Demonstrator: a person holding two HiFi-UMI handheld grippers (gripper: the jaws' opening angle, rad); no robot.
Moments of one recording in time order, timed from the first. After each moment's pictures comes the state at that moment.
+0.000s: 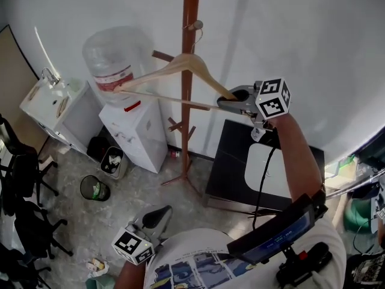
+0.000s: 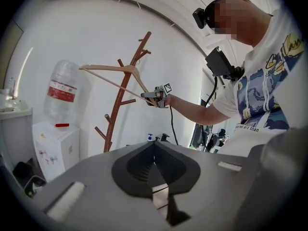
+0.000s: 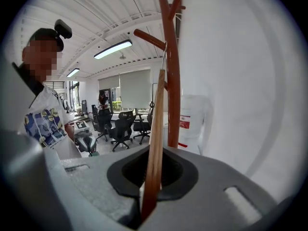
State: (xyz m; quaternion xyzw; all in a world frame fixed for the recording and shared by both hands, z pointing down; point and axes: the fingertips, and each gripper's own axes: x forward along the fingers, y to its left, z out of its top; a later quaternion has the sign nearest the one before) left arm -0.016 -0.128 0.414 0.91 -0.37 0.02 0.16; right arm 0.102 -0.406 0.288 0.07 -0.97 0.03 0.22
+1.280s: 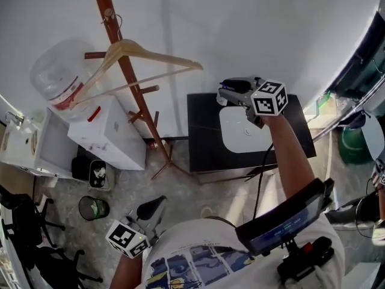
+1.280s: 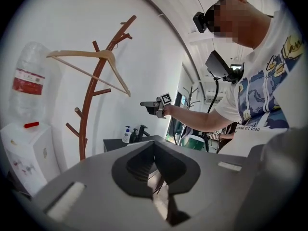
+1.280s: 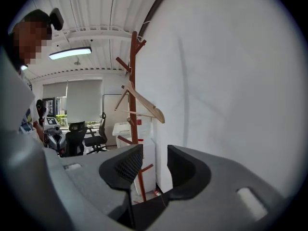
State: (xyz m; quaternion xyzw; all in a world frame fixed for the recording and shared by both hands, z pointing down) left arm 0.012 -0.116 0.412 0.96 -0.22 0.07 0.15; right arm 0.277 -0.365 0.345 0.40 -0.91 0.07 0.12
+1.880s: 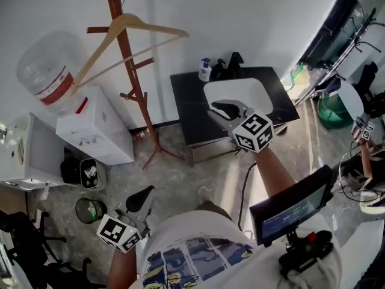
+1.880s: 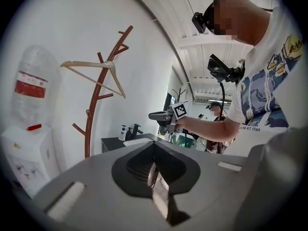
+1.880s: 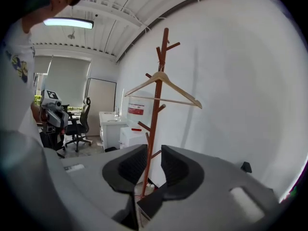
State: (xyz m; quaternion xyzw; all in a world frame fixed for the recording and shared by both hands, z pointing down) left arm -0.081 -0.082 0.410 0.98 -0.16 0.06 0.14; right arm 0.171 -0.204 0.393 0.52 -0.83 0.02 0.18
